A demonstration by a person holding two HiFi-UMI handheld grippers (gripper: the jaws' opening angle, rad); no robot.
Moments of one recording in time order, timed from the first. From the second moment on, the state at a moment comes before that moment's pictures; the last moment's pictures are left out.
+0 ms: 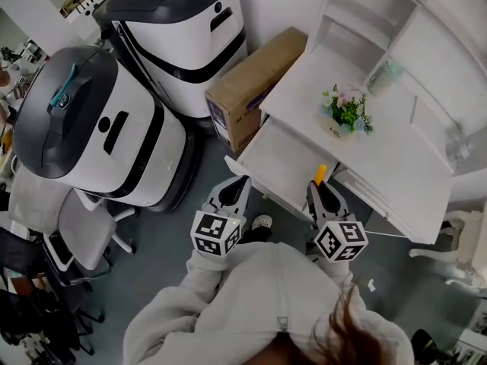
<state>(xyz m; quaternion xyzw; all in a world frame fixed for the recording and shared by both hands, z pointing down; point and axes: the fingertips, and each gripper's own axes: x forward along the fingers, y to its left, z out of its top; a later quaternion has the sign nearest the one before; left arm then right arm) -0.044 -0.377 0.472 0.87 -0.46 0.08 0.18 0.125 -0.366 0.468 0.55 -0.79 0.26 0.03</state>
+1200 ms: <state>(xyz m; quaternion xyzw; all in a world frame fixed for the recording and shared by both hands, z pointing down) -0.055 -0.415 0.568 0.84 -0.45 0.16 0.24 0.073 -0.490 0.654 0.46 -0.74 0.45 0.17</state>
